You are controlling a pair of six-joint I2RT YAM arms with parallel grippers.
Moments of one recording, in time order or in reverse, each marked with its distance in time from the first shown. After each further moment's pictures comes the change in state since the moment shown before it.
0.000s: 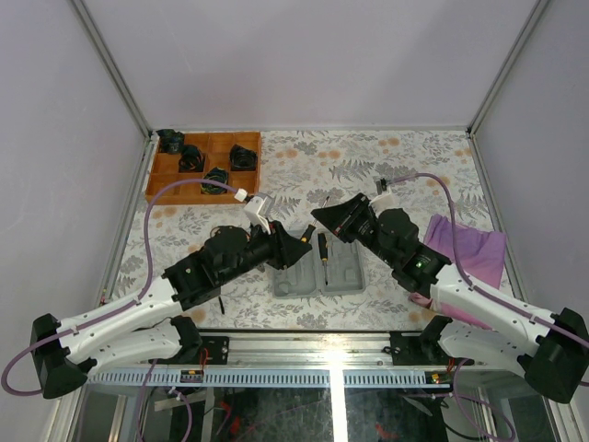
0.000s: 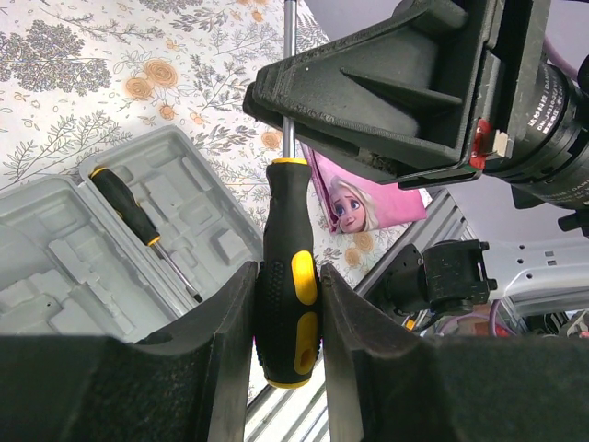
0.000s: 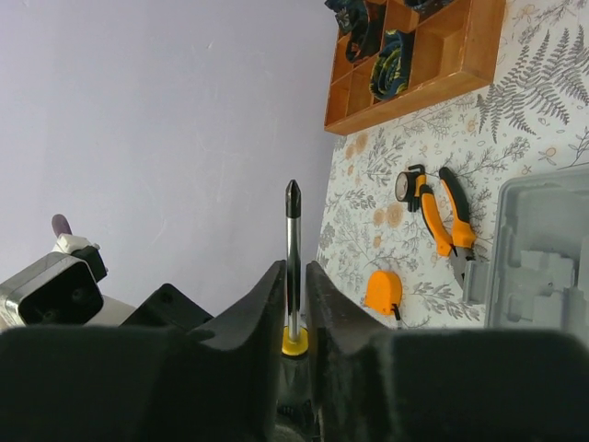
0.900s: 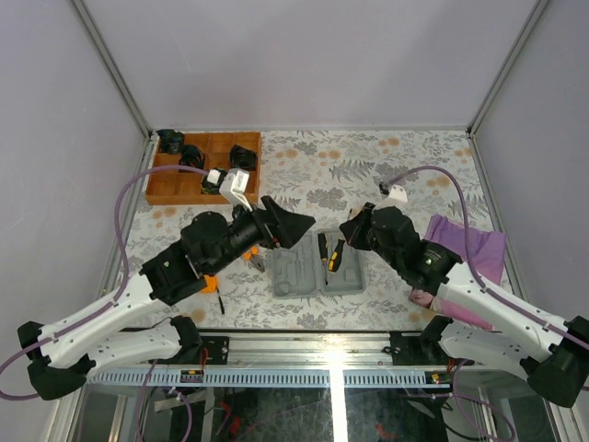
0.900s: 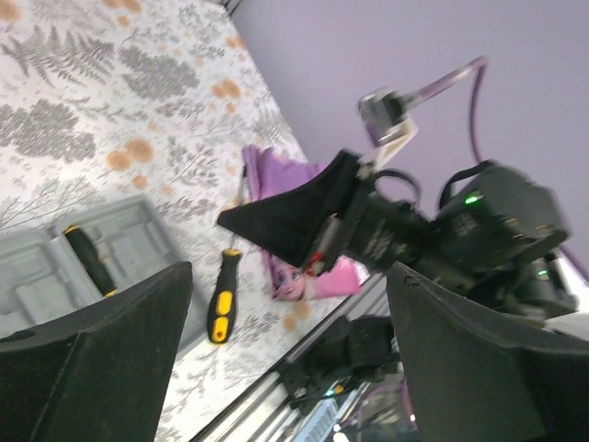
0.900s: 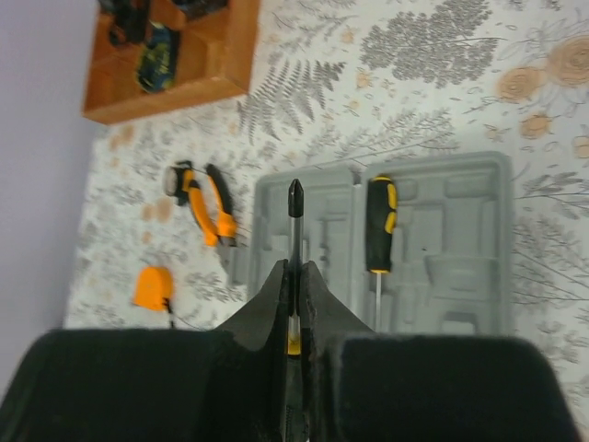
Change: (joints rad) left arm 0.000 -0.025 0.190 -0.109 -0.118 -0.119; right arm 0.000 -0.059 0.068 -0.452 0.217 -0.364
